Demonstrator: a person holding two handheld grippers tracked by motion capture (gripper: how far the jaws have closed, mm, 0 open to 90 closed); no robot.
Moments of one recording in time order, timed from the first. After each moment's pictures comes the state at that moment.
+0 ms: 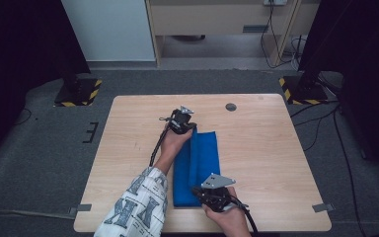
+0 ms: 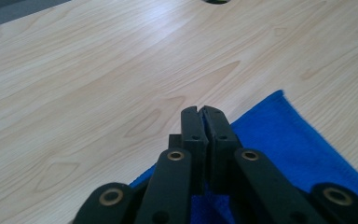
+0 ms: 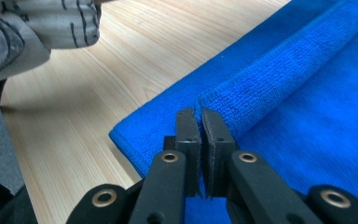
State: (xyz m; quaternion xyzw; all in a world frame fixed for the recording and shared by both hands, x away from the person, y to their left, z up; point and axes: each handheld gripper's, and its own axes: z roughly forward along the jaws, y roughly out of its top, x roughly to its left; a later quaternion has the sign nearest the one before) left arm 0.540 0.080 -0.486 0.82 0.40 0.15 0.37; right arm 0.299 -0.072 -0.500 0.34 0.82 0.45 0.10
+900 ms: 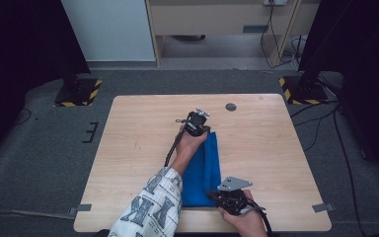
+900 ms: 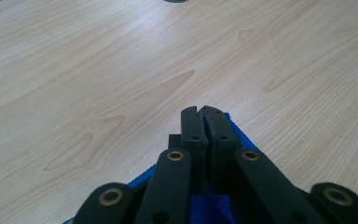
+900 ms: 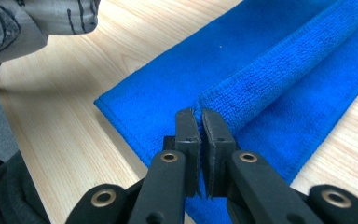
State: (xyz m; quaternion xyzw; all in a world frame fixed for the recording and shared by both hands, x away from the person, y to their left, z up) left arm 0.539 0.033 -0.497 0.83 0.40 0.13 0.37; right arm 0.293 -0.114 -0.502 0.35 0.83 0.43 0.09
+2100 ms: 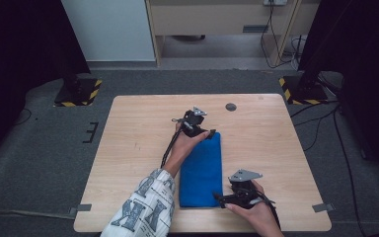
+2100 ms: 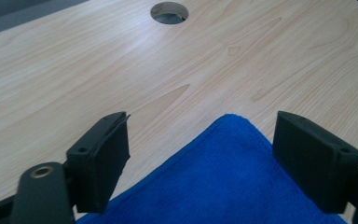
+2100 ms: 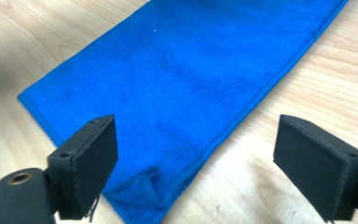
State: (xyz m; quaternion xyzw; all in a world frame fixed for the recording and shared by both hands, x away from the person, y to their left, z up) left arm 0.528 0.051 -0.481 0.82 0.38 0.15 0.40; right arm 0.321 -0.146 -0.514 0.40 0.82 0.40 0.10
